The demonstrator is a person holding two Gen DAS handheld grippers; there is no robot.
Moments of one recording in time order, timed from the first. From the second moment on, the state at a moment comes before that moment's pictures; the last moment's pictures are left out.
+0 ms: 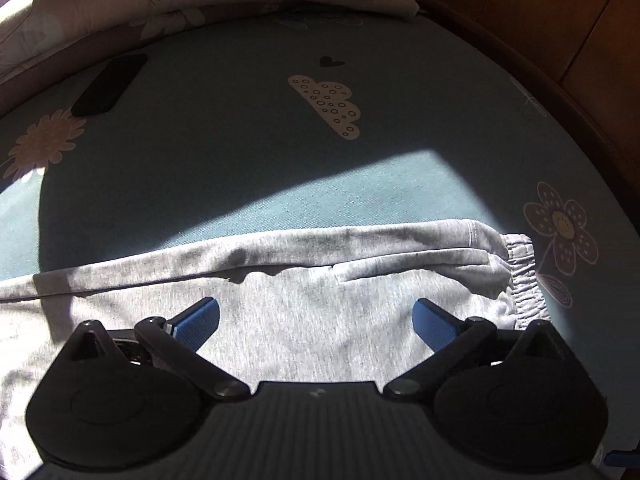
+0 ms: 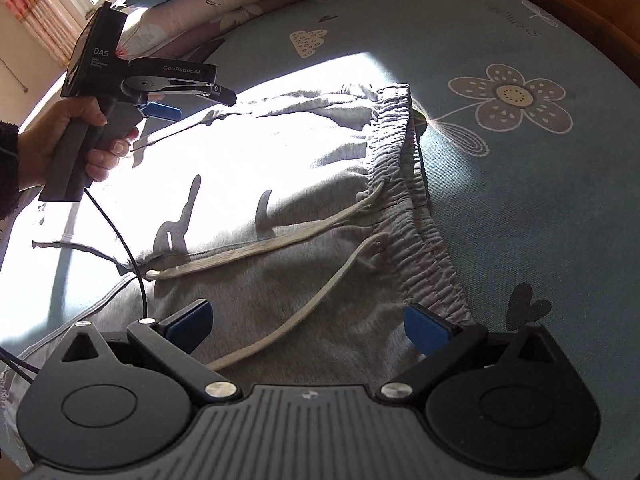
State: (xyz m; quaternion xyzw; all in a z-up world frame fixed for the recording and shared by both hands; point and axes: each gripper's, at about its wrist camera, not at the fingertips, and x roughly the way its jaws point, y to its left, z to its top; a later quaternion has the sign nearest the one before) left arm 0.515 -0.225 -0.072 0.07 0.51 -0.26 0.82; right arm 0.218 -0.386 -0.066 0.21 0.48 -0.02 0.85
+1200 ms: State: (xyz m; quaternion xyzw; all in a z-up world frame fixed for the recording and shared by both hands) left arm 0.349 -0.036 -0.130 -0.15 0.59 -0.19 0.77; right arm 0.224 -0.252 -0.062 0.13 0.53 0.05 0.84
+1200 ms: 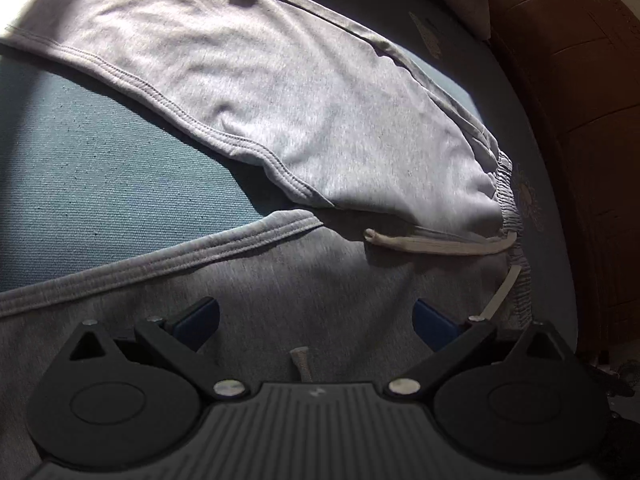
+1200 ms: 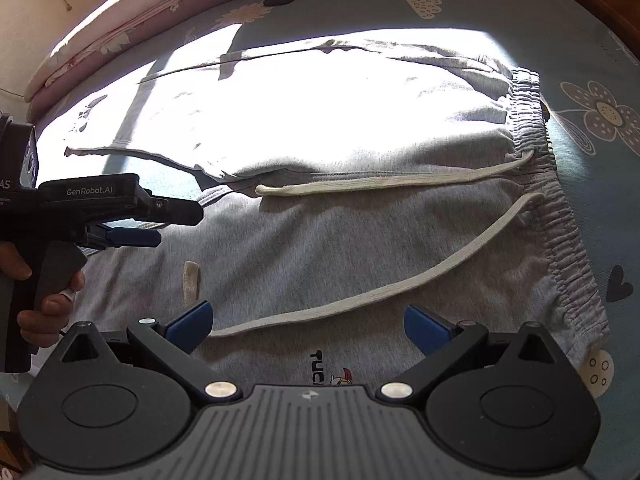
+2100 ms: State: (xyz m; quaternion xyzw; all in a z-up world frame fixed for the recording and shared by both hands) left arm 0.317 0.066 -0.102 -0.16 0.55 -0.16 0.81; right arm 0.220 -0.127 -0.125 0.02 0.62 0.15 0.77
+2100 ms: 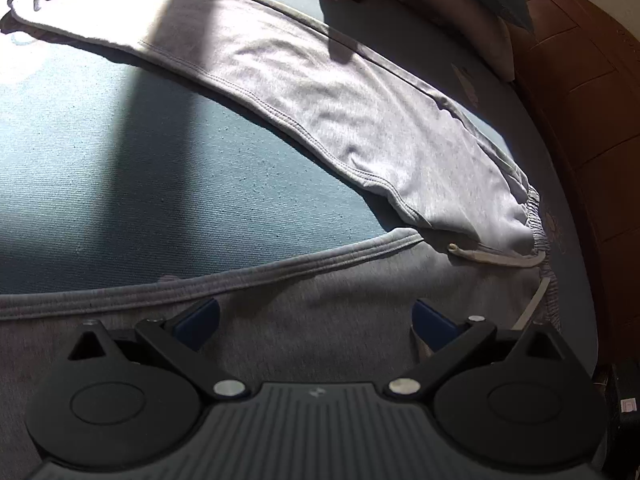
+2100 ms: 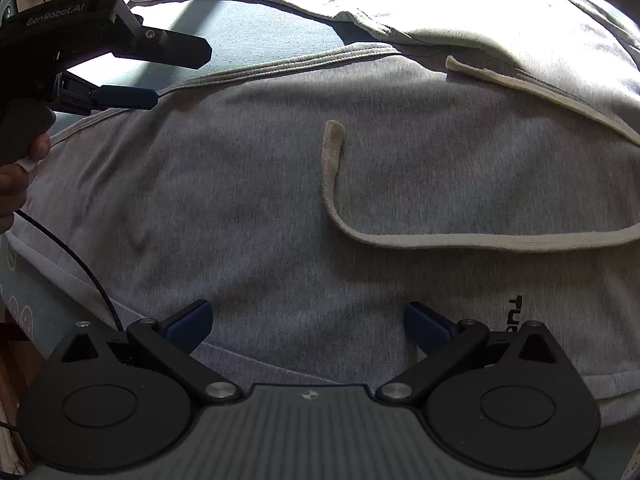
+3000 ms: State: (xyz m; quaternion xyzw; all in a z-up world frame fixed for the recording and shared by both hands) left arm 0.293 0.087 -0.126 -0.07 0.55 -0.14 0.82; right arm 0.205 -0.101 -0.135 -0.09 0.64 0.10 0.76
